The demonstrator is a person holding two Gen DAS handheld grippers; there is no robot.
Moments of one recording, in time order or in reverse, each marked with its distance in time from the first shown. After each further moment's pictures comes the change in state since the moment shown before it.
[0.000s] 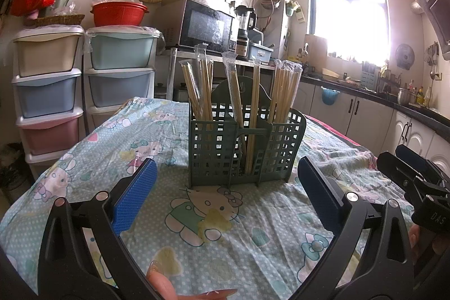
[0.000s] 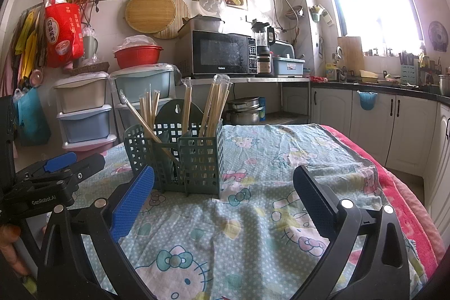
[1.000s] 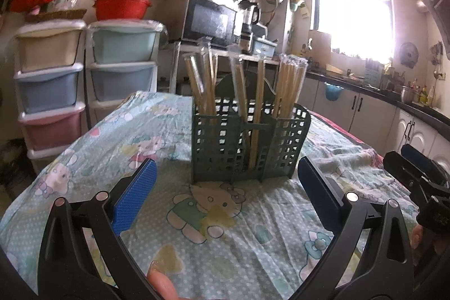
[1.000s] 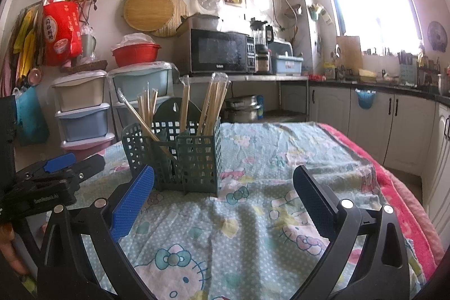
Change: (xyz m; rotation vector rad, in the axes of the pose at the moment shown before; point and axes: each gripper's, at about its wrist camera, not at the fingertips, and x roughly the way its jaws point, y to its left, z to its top) left arm 0.006 0.001 0.000 -0.023 0.053 0.029; right arm 0.005 -0.008 0.003 0.008 0.035 0.000
